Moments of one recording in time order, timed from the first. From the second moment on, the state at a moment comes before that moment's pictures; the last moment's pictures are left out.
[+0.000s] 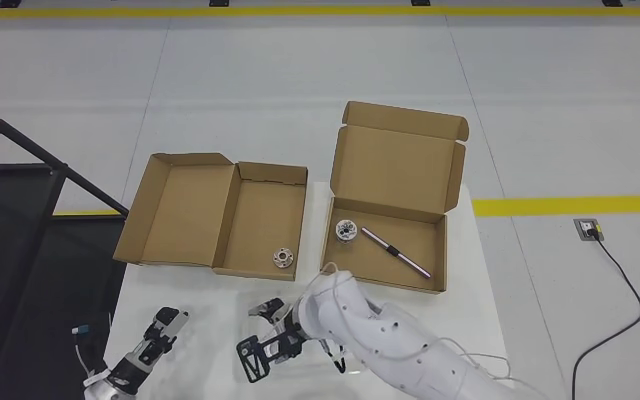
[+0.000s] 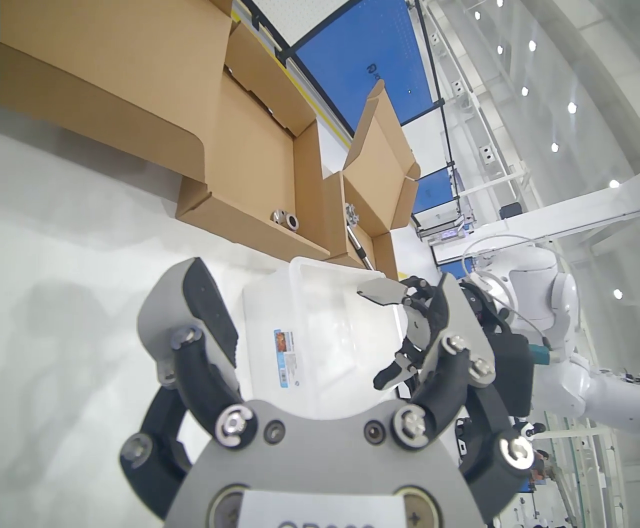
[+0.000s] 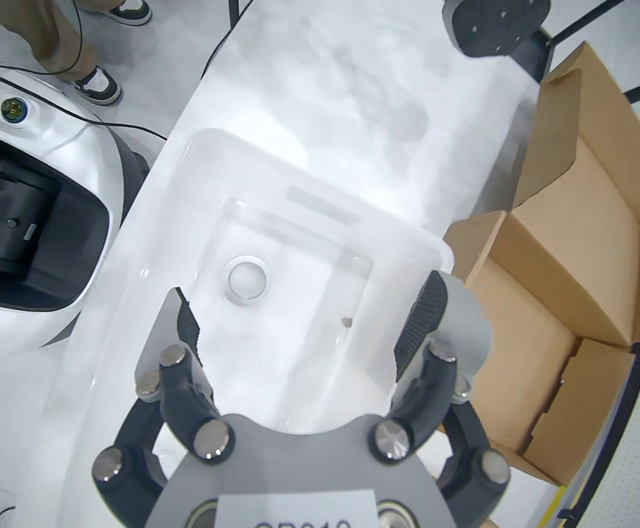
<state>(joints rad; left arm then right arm) 1.70 -1.10 -1.80 -1.65 0.12 -0.64 -0.37 -0.56 -1.48 0.54 -1.30 -1.66 -1.01 0.37</state>
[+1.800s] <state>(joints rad) 1.71 -1.10 -1.79 -1.66 0.14 -0.65 -0.35 -0.40 -1.85 0.21 -0.69 -1.58 -0.93 0.60</state>
